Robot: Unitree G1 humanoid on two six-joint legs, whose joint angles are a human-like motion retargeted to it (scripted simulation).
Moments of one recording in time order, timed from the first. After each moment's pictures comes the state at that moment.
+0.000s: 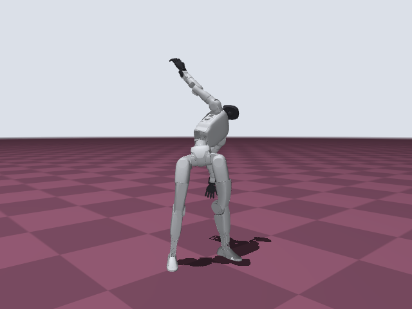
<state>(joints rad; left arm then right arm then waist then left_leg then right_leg) -1.45 0.88 -0.14 1.15 -0.30 0.07 0.33 -0.66 -0.98 -2.00 0.79 0.13 0.38 -0.28 -1.57 0.52 -0.52 0.73 0.10 0.89 -0.06 0.03 -0.26 0.49 -0.18 0.29 -0.07 0.16 0.11</state>
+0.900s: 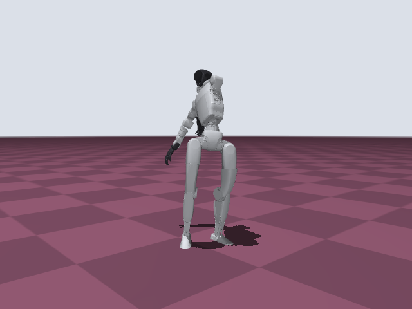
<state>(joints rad) -3.09 -0.60 -1.40 0.68 -0.03 -0.37 0.35 -3.07 -2.25 -2.00 0.89 -0.09 -0.01 -0.20 -1.21 0.36 0.00 0.46 0.14 0.58 0.01 -0.19 -0.06 0.30 -0.01 -0.15 0.15 0.09 0.12</state>
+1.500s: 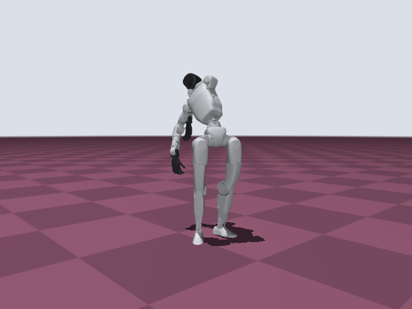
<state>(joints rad) -3.09 -0.60 -1.40 0.56 0.25 -0.04 0.22 -2.90 -2.25 -2.00 0.59 -0.38 0.01 0.39 -1.03 0.46 -0.16 0.54 0.01 0.49 0.02 -0.26 -0.08 0.49 -0.06 -0.35 0.02 -0.07 0.04</state>
